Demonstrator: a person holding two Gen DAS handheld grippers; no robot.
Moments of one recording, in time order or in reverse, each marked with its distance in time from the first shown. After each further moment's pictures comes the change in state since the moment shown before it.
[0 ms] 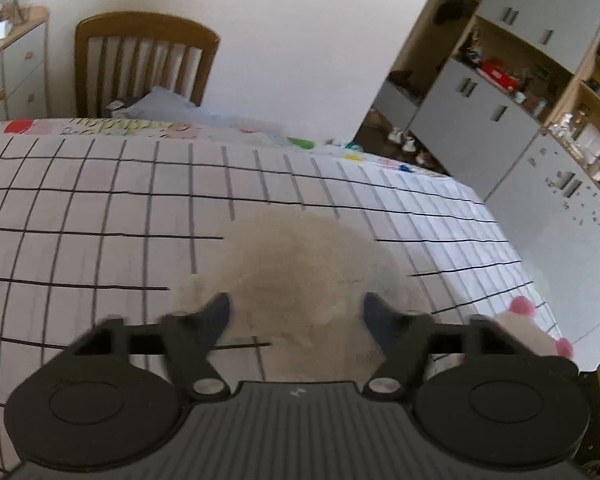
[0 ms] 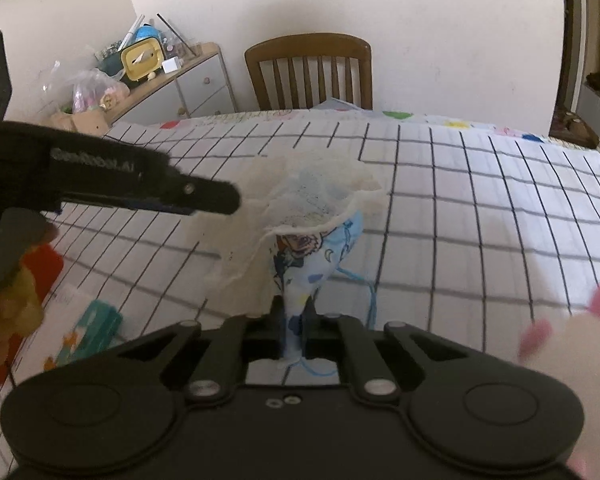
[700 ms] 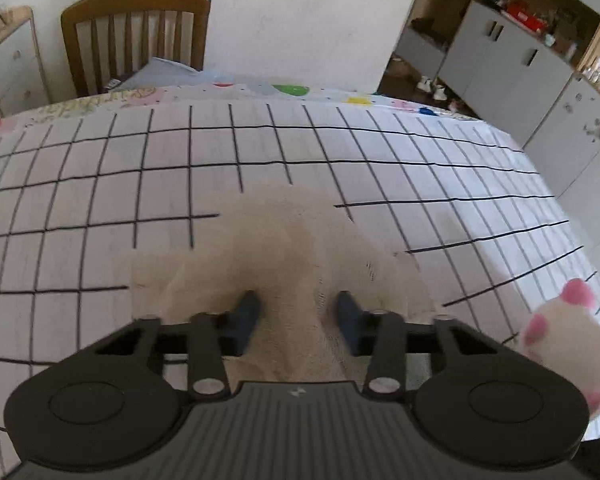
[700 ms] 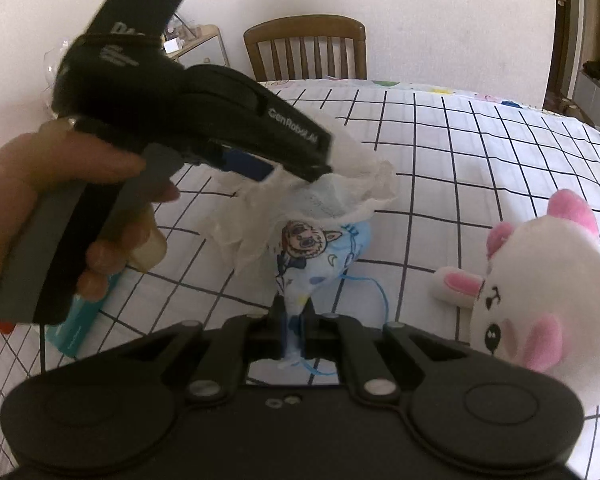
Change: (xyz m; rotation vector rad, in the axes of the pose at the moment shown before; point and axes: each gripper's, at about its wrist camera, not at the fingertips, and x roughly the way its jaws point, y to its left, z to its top) left arm 0.076 -0.039 0.005 0.068 0.149 0.165; right arm -0.031 0.006 -0.038 -0.001 0.047 -0.010
